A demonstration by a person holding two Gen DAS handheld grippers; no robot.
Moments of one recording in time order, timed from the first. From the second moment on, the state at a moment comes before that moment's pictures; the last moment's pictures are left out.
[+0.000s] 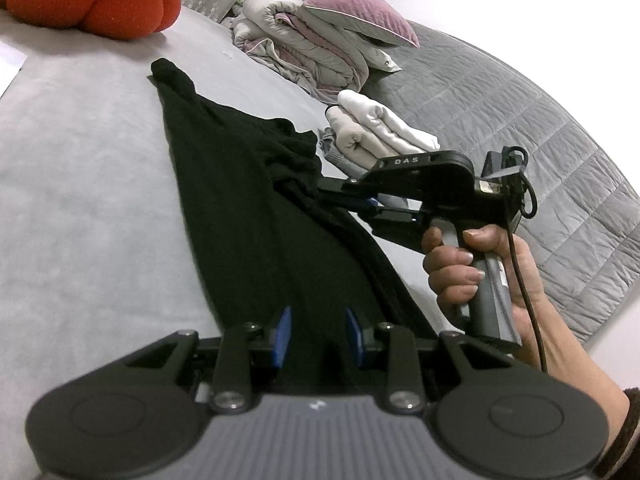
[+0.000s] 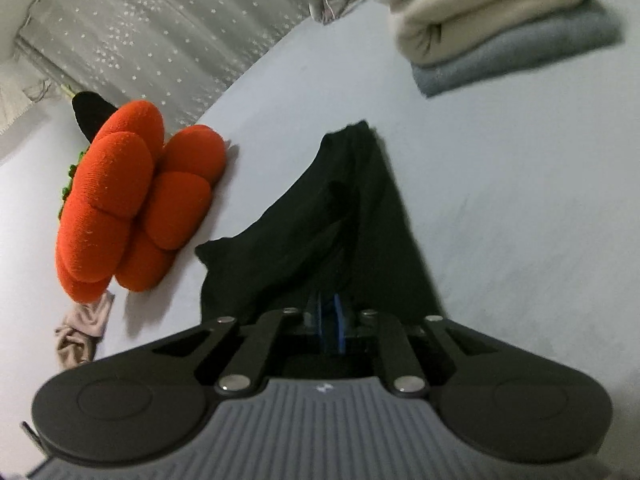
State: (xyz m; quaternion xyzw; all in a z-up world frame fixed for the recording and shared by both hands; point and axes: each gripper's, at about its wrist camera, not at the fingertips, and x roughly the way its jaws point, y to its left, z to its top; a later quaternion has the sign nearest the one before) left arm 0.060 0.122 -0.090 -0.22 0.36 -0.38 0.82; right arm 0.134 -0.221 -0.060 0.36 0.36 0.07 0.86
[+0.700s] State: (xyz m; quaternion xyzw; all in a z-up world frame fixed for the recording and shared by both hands) left arm 0.060 0.122 -0.089 -0.22 0.36 -0.38 0.82; right arm 0.144 -0.201 -0.063 0.31 0.31 0.03 0.90
